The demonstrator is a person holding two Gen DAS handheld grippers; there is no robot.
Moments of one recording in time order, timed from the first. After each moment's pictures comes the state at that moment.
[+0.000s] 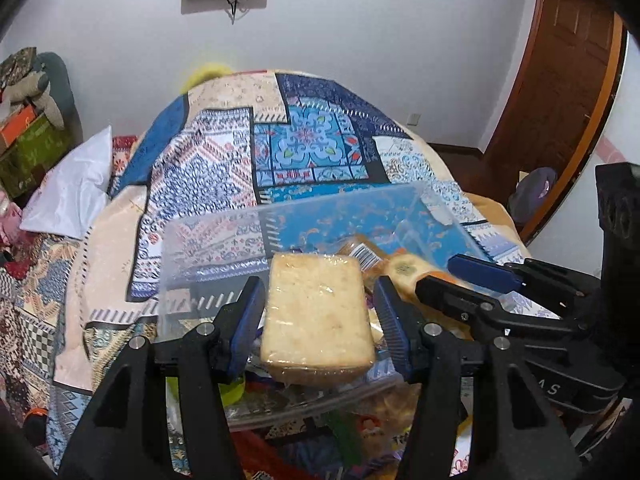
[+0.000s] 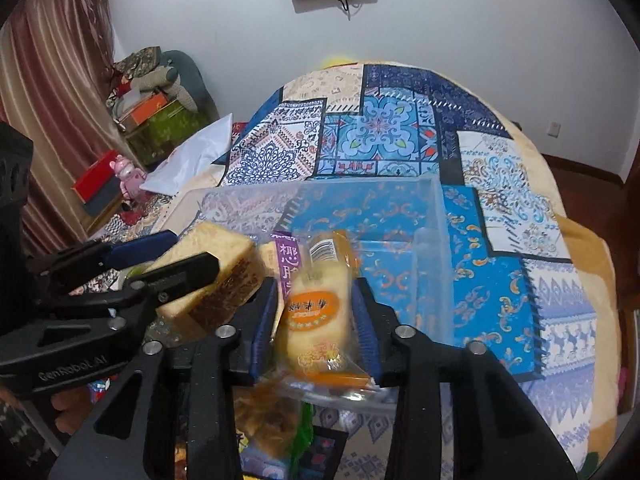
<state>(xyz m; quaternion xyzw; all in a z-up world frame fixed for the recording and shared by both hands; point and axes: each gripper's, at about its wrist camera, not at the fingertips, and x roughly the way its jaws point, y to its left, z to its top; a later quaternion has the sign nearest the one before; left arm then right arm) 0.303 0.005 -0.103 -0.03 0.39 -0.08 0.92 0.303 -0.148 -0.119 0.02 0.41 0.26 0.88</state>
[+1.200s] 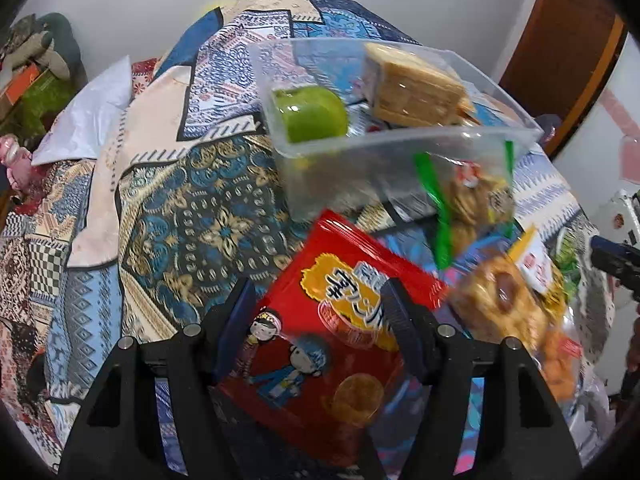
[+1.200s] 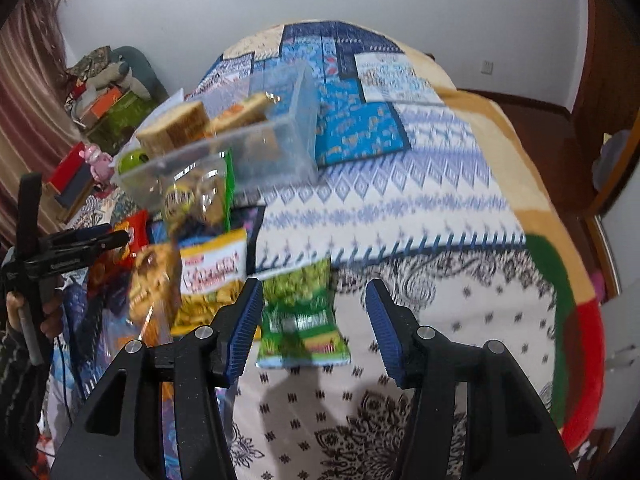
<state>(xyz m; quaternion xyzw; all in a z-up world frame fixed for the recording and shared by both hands) 0.198 0.070 -0.180 -0.02 0.49 -0.08 0.87 0.178 -0.248 -0.155 0.04 0.48 0.17 0.86</state>
